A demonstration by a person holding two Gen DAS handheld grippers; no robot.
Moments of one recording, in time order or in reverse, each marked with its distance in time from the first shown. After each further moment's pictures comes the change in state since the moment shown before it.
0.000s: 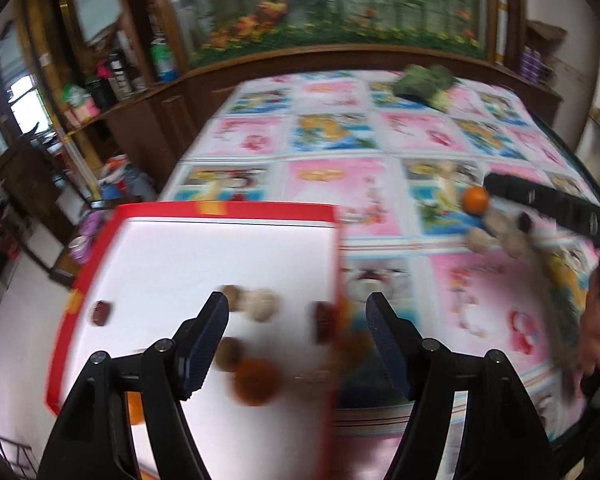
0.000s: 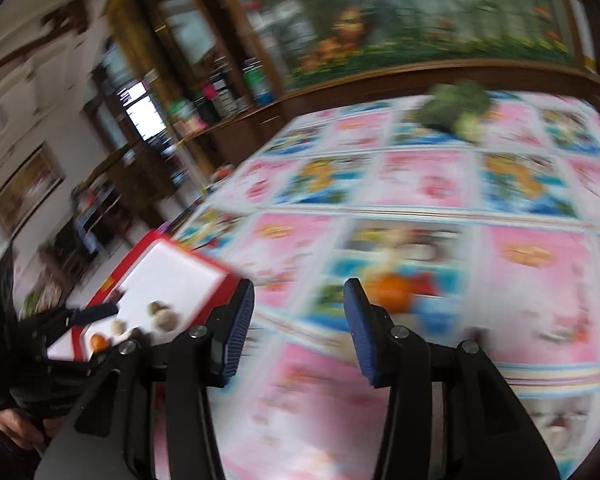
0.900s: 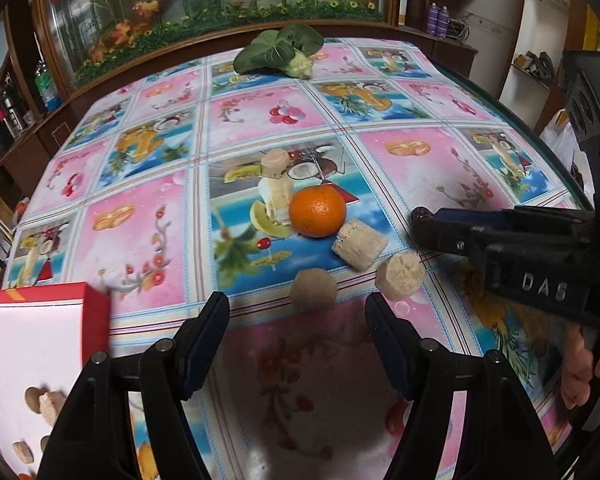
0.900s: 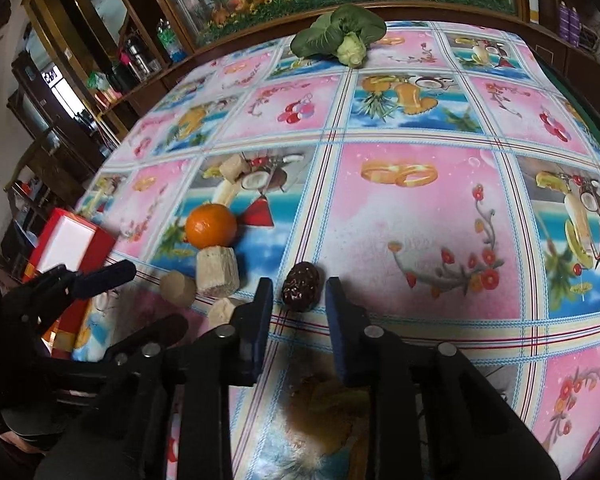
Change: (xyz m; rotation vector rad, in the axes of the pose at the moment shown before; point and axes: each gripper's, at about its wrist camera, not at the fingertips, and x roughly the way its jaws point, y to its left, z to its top) left arm 0.068 -0.122 0.034 0.196 0.047 -0.265; right arm 0.007 -0.070 -0.020 0.063 0.202 -0.243
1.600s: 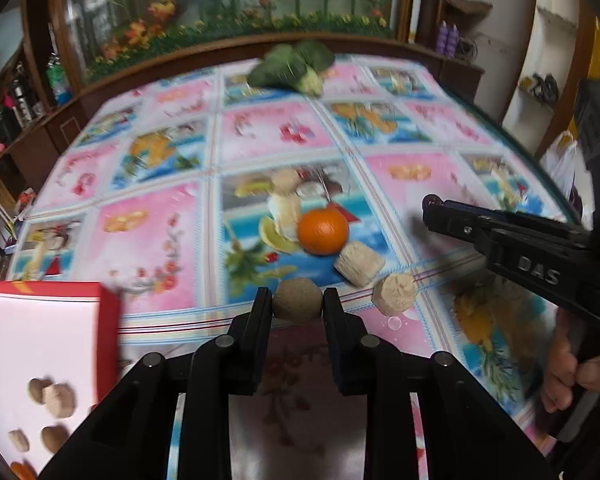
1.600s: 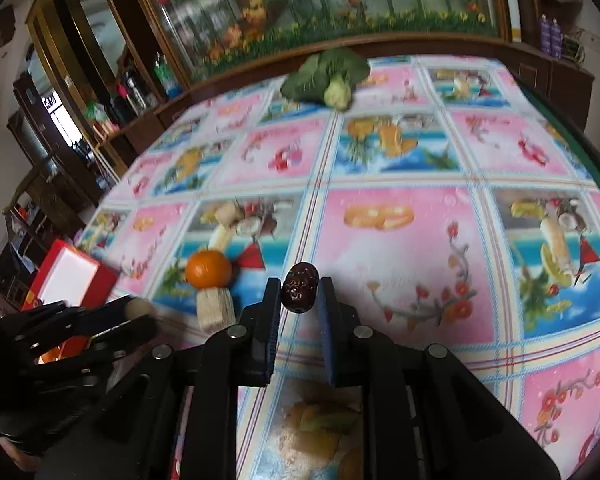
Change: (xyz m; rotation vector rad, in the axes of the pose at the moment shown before) left arm -0.029 0.007 0.002 -0.065 -0.073 0.002; right arm -0.023 -0.006 0.007 0.037 -0.157 -0.006
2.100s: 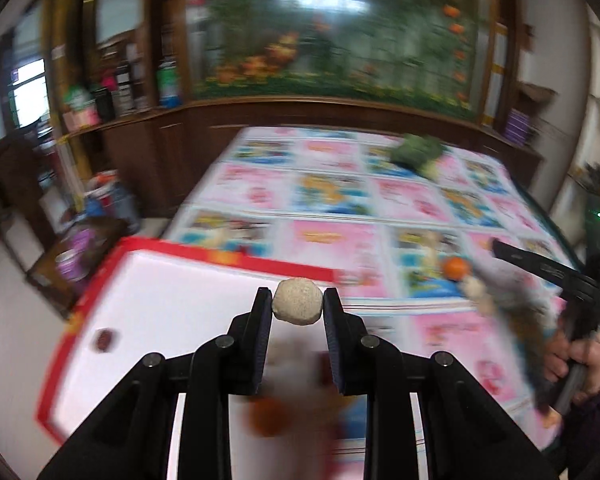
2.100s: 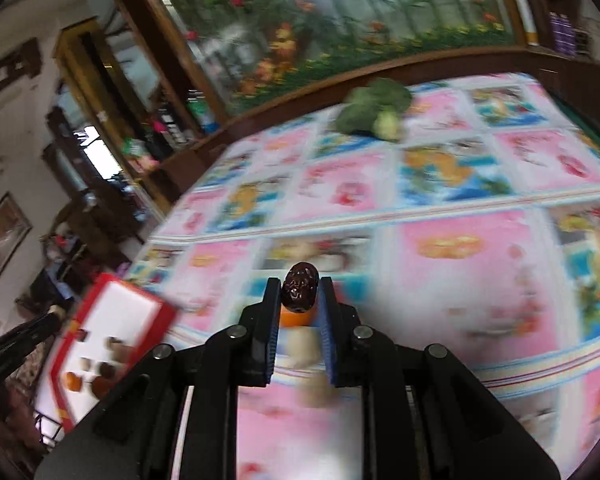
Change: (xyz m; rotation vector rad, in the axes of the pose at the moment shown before) left arm -0.115 0.138 -0.047 -0.249 -0.194 0.221; right arm 0.001 0.044 0.005 0.035 -0.103 0.190
